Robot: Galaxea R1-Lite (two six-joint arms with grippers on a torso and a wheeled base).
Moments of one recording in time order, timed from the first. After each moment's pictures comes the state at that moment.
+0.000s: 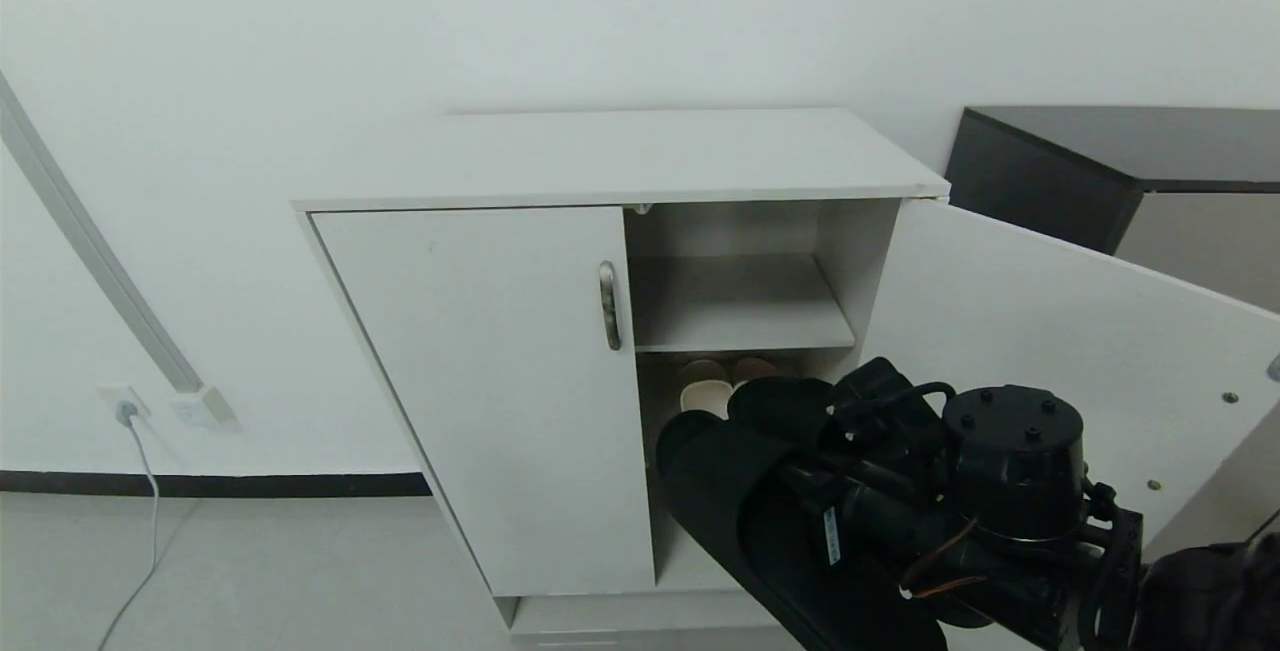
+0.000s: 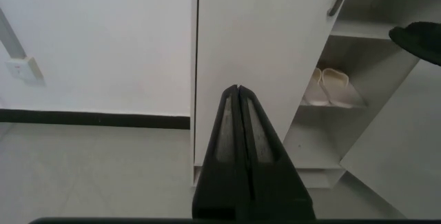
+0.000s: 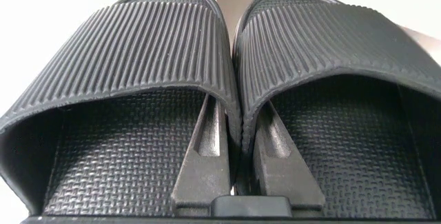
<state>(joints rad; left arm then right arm) 0.00 0.00 0.00 0.00 0.04 -0.08 0.79 1.80 -0.56 -0.96 -0.15 0.05</state>
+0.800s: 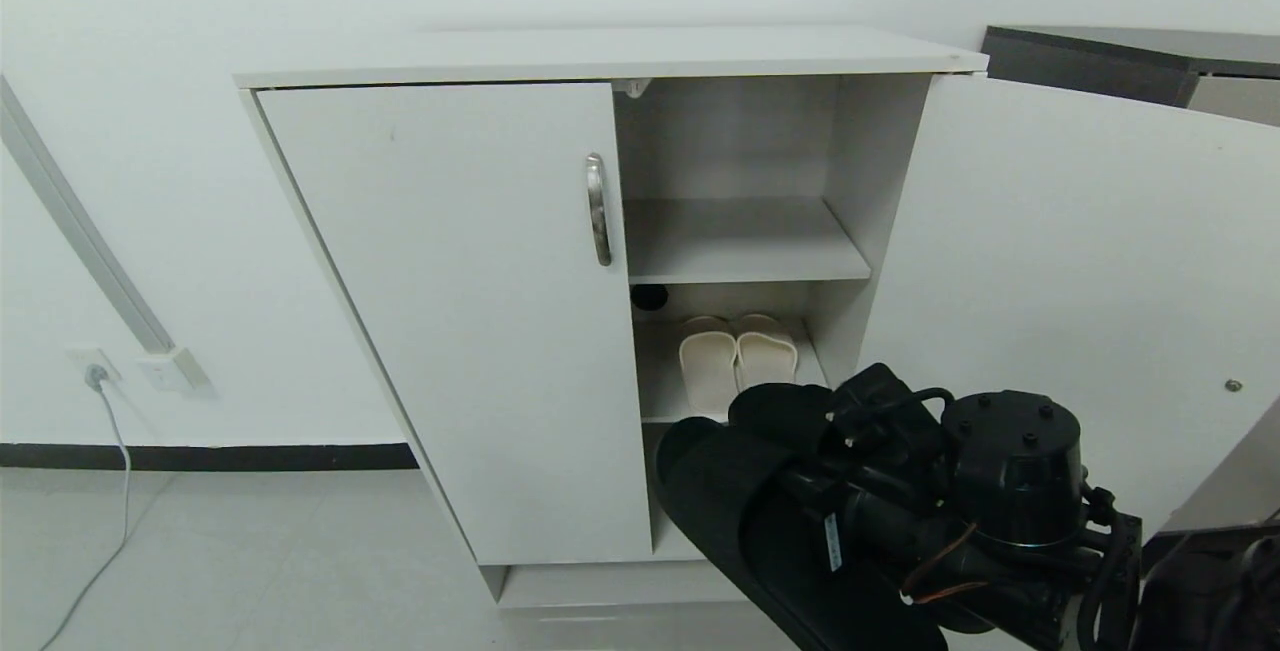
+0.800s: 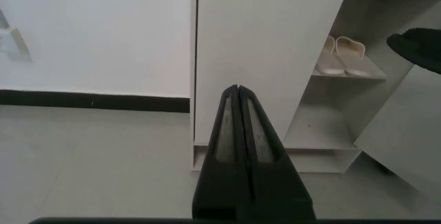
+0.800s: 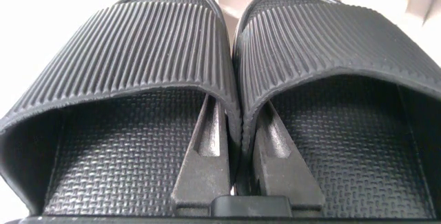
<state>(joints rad) 0.00 0.00 0.00 0.00 0.03 -0.09 0.79 1.80 -0.55 -0.96 -0.15 0.05</state>
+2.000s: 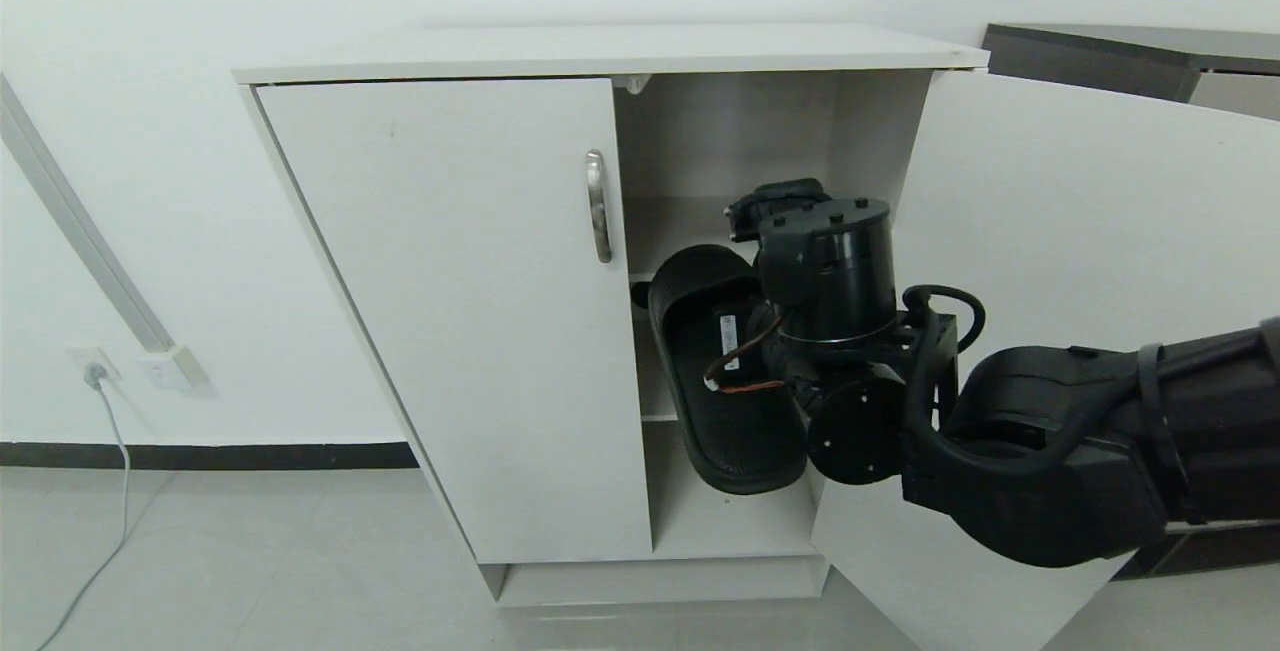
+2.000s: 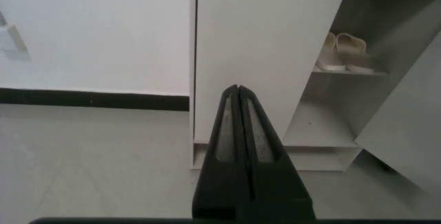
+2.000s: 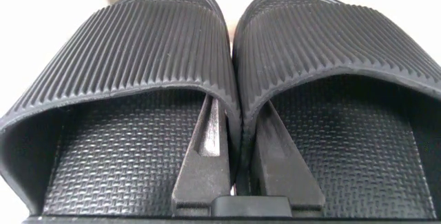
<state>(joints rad) 0.00 0.00 0.00 0.00 0.03 -0.08 0.91 1.91 -1.30 -0.42 -0.81 0.09</state>
